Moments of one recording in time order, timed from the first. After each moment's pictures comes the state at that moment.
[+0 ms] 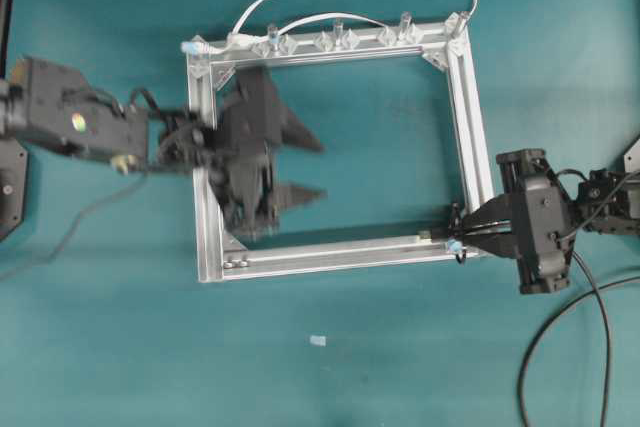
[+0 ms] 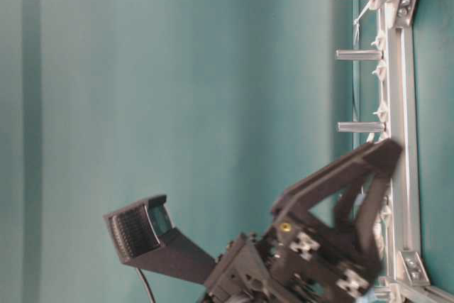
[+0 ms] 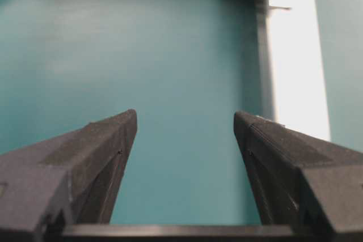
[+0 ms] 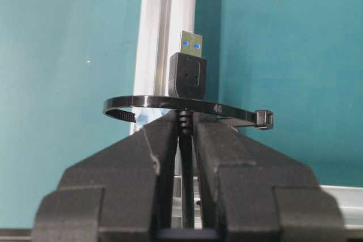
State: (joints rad) left arm -0.03 0.04 0.69 -0.07 -0.15 -0.04; right arm 0.29 -0.24 1.16 0.64 -0.32 -0.43
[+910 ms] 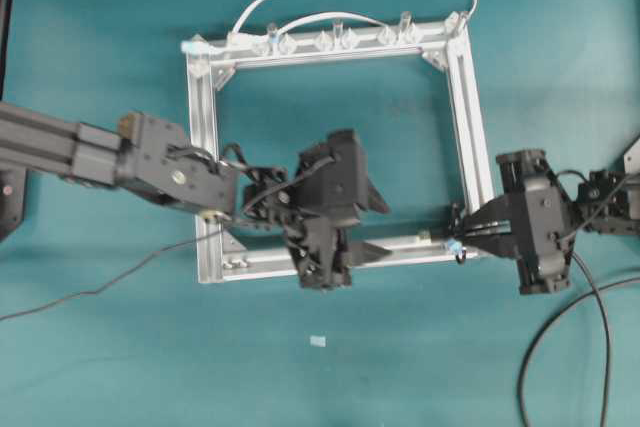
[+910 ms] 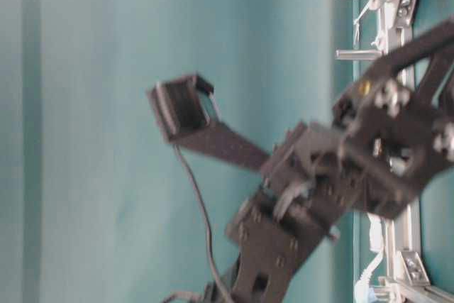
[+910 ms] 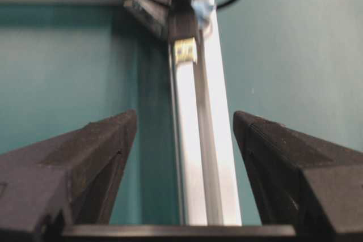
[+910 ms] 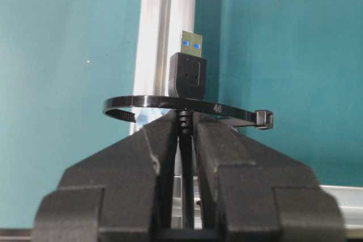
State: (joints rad) left arm -0.11 0.32 0.40 -0.07 -0.15 -0.11; right arm 0.28 -0.24 1.16 0.64 -0.32 -0.43
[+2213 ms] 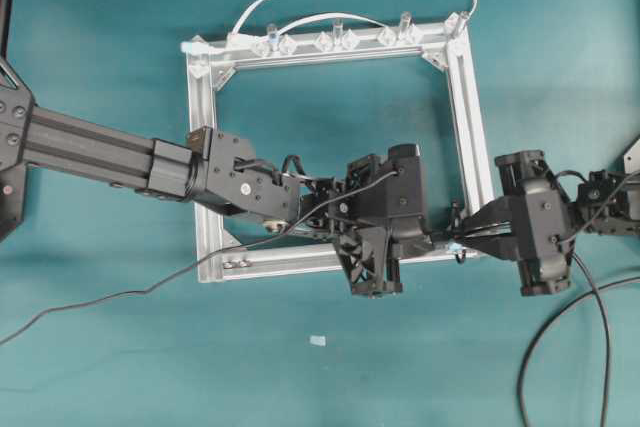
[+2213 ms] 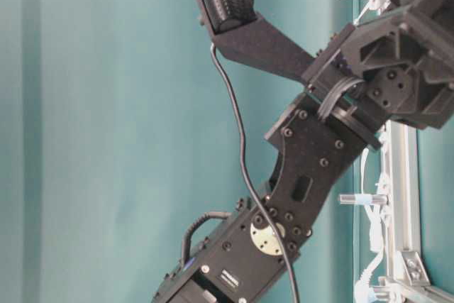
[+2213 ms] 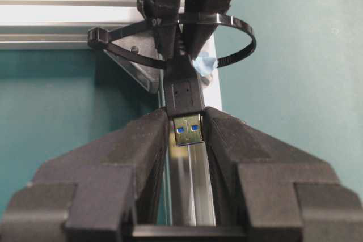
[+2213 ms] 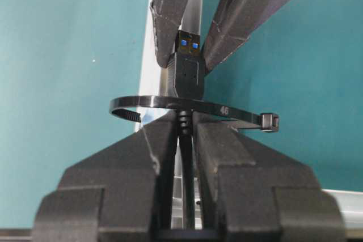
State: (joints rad) left arm -0.11 0.48 0.19 -0.06 -0.06 -0.11; right arm 0.29 -0.24 1.16 0.63 -0.32 -0.43
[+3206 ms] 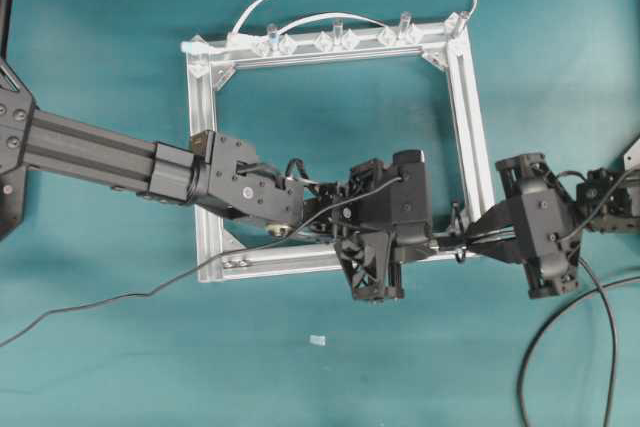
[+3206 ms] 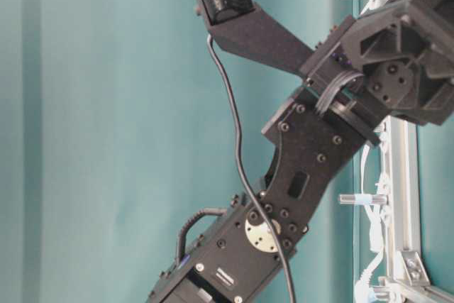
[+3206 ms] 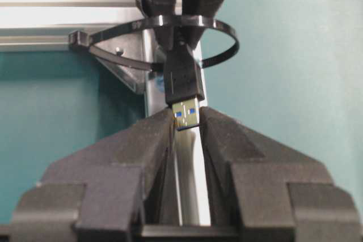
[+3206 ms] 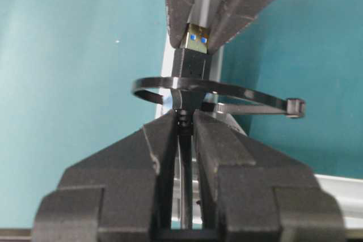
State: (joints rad) left arm -0.12 0.48 0.17 -0.06 -0.03 -0.11; right arm 0.26 -0.27 1.16 0.59 -0.16 -0.41
